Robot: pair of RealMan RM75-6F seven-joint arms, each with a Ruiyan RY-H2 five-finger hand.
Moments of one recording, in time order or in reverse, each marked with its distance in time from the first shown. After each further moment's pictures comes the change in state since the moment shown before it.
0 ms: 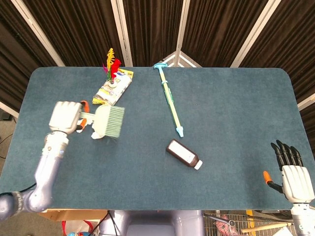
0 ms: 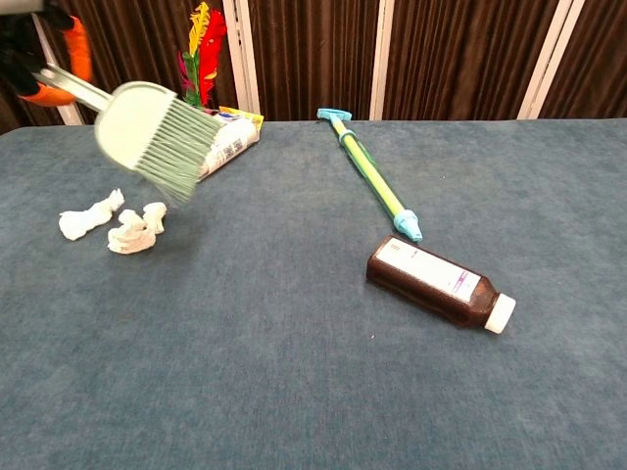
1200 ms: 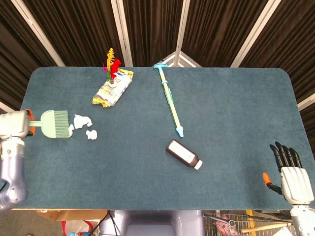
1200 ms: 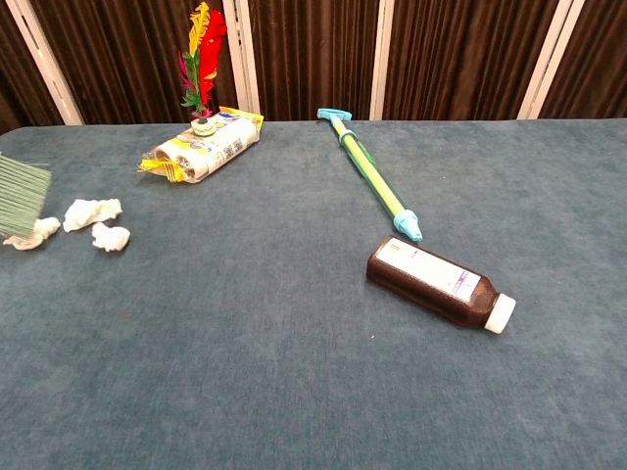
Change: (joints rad) left arm 0.135 0.064 0.148 0.348 -0.140 -0.034 -0.191; right arm -0.006 0.002 -0.009 -0.011 -0.008 0.001 -0.020
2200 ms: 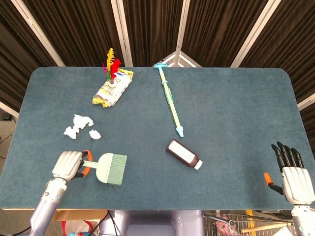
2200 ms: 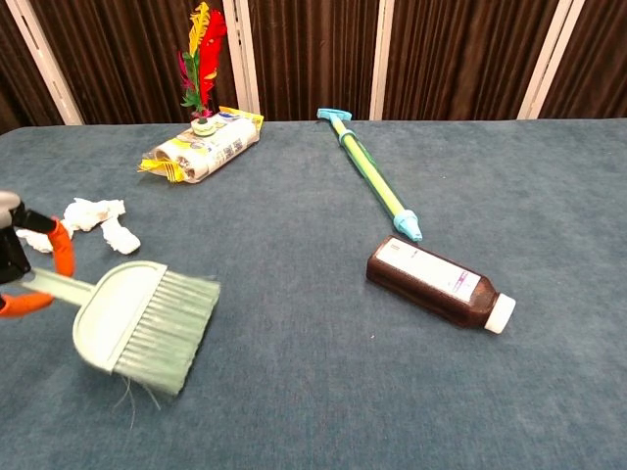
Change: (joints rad) left arm 0.188 -0.168 0.197 -0.342 0.511 0.078 -0.104; right arm -0.004 0.002 0.001 0.001 0.011 -0.003 -0.006
